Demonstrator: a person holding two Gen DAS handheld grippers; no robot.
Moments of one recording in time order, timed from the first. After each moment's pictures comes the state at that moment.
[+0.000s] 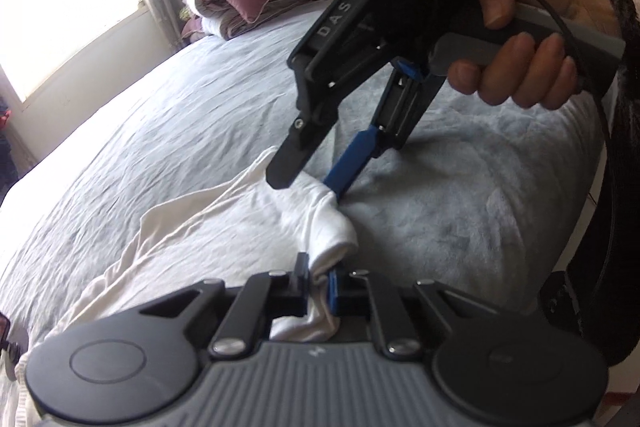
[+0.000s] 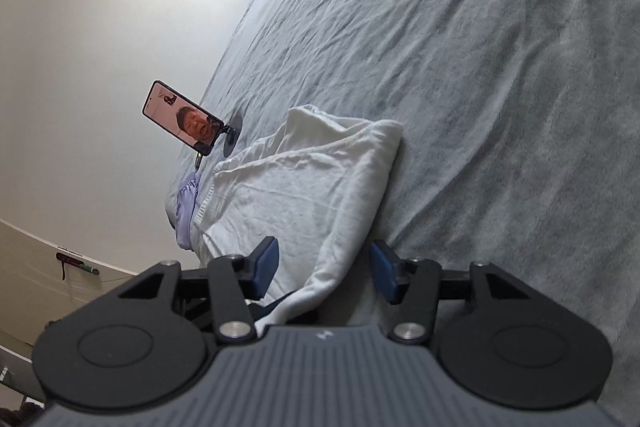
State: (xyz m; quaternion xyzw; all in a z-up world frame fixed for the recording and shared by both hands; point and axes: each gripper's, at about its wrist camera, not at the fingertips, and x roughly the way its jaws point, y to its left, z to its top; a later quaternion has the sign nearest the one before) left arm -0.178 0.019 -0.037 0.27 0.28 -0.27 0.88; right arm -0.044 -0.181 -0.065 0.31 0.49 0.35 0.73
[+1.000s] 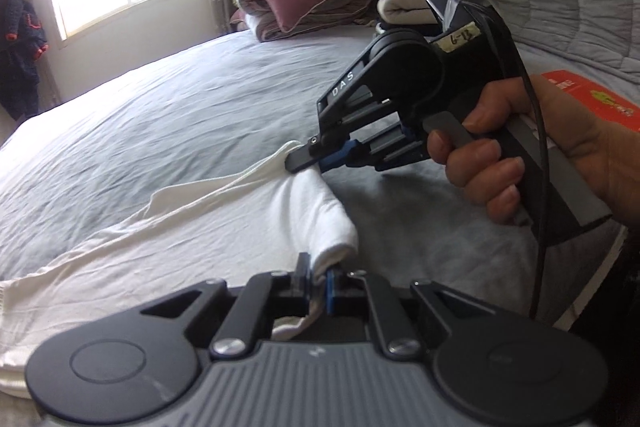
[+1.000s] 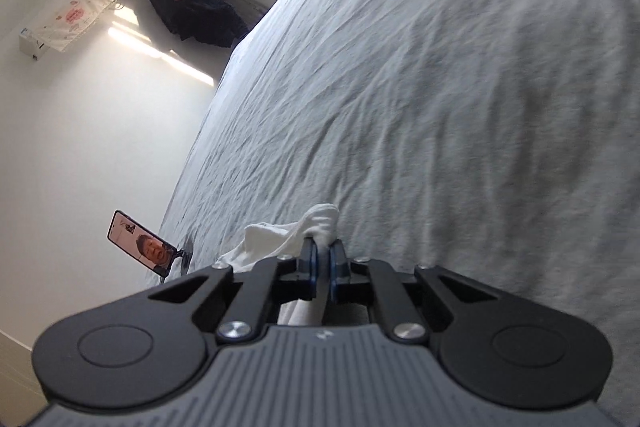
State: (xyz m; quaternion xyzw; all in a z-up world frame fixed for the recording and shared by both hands) left arm -0.195 -0.070 -0.029 0.15 0.29 -0.23 0.92; right arm -0.061 -0.263 -0.069 0.39 0.40 0.22 0.80
